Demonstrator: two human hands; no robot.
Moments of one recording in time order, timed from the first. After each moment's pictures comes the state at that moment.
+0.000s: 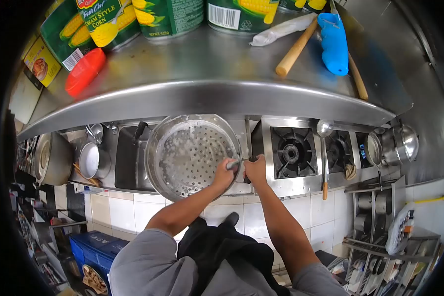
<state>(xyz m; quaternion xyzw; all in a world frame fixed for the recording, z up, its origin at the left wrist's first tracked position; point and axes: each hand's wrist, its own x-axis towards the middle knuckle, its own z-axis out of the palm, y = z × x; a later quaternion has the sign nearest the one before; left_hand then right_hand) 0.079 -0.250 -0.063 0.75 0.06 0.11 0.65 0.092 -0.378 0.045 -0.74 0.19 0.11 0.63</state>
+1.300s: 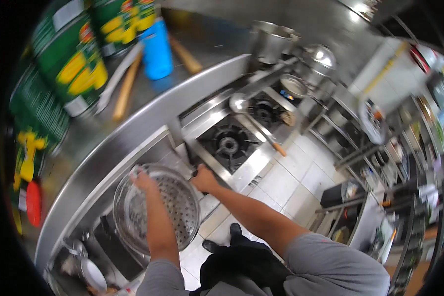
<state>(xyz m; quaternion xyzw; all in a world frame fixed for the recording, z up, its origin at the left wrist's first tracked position) 0.267 -0.139 -0.114 0.58 0.22 0.09 0.78 0.096 -0.381 0.055 -0.86 0.23 0.08 0.45</state>
